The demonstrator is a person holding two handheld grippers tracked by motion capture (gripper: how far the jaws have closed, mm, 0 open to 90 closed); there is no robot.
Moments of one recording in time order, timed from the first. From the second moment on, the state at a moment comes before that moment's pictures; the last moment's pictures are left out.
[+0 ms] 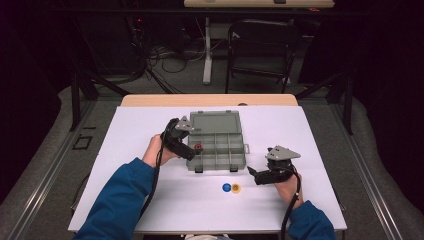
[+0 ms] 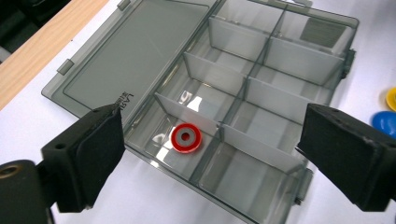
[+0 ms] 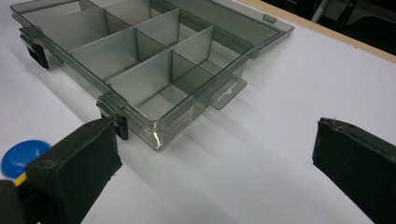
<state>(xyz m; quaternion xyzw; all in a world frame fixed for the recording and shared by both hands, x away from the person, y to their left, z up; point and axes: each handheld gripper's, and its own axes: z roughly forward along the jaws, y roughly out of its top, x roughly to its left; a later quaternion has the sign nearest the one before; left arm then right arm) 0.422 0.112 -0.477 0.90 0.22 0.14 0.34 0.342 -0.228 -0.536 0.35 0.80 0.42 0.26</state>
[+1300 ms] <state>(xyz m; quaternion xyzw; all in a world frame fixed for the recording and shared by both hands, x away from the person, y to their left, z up) 0.349 0.097 -0.482 0.91 0.15 0.13 0.37 0.341 -0.228 -0.535 0.35 0.79 0.42 0.26</state>
